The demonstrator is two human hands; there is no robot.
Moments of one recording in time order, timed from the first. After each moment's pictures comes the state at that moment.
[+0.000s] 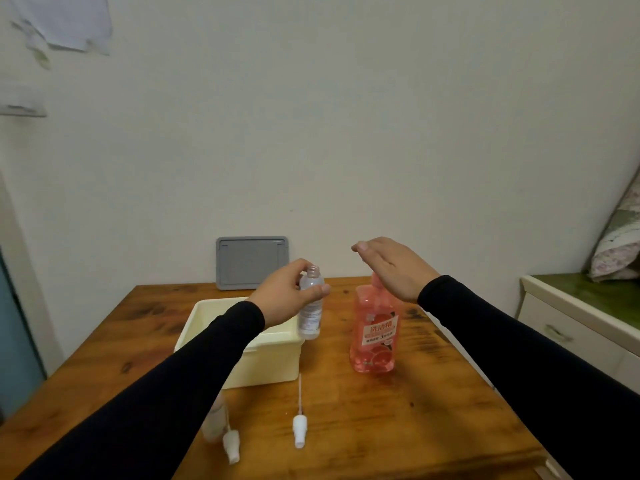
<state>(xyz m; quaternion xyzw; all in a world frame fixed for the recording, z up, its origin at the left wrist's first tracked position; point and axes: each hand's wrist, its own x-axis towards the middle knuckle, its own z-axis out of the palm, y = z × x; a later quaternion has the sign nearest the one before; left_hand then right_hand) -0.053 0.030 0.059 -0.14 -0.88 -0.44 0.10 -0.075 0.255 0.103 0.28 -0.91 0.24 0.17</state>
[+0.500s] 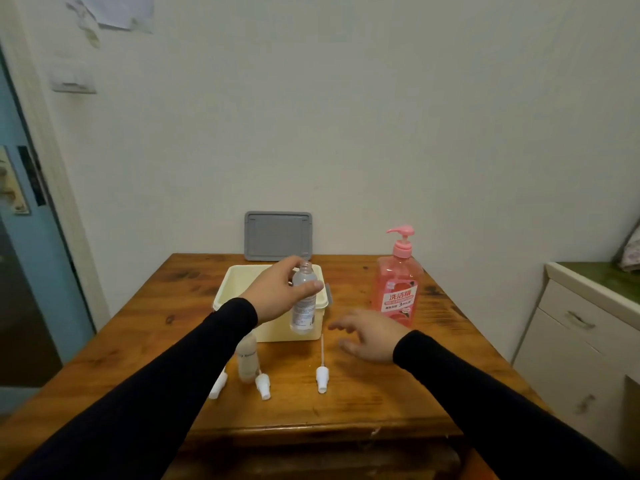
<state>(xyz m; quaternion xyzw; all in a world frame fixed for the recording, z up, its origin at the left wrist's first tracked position) 0.003 -0.006 0.024 -0.07 -0.89 -0.43 0.12 -0.029 0.208 -0.022 0.37 -0.92 0.10 -0.01</state>
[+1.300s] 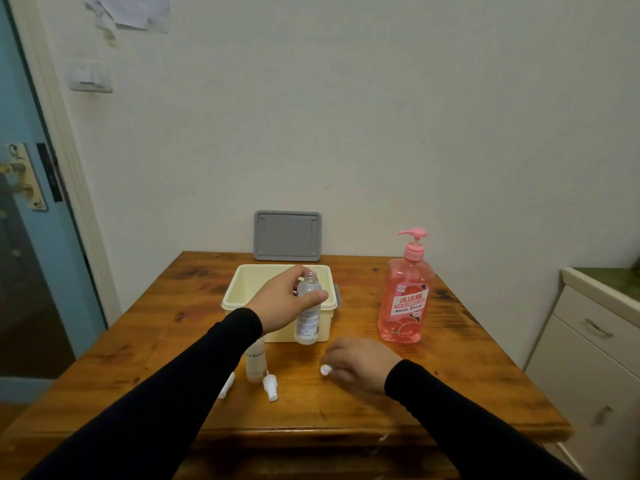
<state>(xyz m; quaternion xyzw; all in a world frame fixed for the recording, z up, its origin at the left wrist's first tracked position) 0.007 -0.011 0.011 -0.05 -0.90 -0.41 0.12 -0.018 0.190 -0.064 0.49 -0.87 0.07 0.04</state>
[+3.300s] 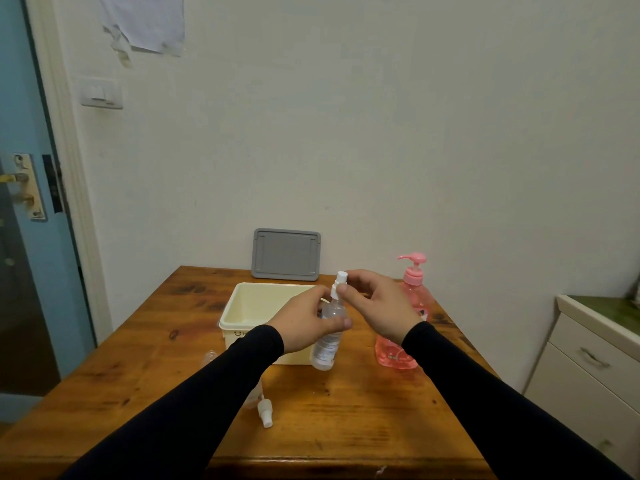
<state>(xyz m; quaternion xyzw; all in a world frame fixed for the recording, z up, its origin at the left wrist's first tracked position) 0.001 0.017 0.019 -0.11 -0.88 -0.45 0.10 -0.026 0.180 0.047 0.31 -0.81 0.49 0.09</state>
